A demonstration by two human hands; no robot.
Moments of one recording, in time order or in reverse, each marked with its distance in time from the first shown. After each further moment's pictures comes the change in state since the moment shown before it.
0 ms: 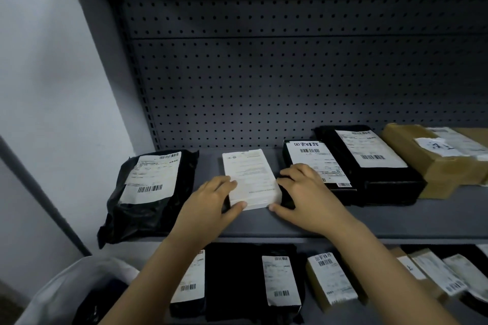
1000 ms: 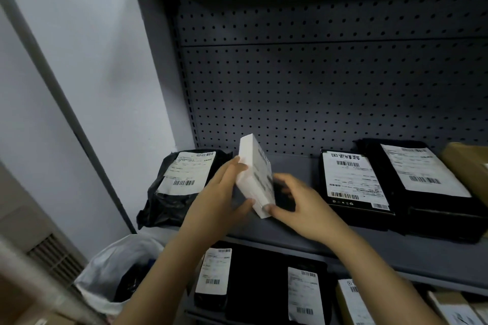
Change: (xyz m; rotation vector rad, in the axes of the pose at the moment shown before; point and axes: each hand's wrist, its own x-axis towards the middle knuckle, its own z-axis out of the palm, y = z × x) left_hand -0.014 0.011 -0.032 -0.156 0.244 -0.077; right_hand 0.028 -0.026 0.017 0.694 -0.076 -0.037
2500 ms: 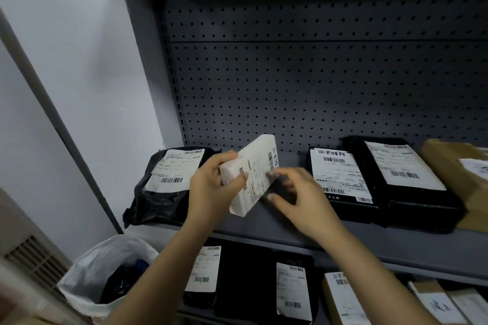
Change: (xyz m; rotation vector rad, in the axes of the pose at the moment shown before) left_hand 0.017 0.021 0.014 -0.662 0.259 -0.326; right_hand -0.012 0.007 -0.008 0.001 0.237 -0.028
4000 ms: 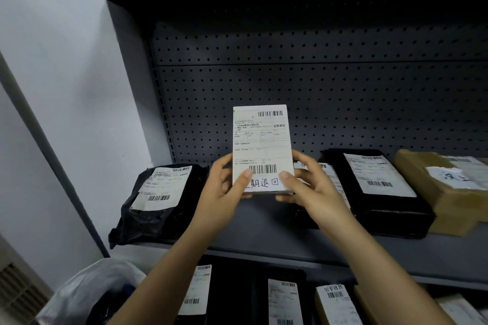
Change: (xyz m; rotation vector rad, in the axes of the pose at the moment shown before) left_hand -0.004 0.027 0.031 -0.198 -0.203 0.039; right_hand 0.001 -0.023 -0.051 0.780 0.113 0.209
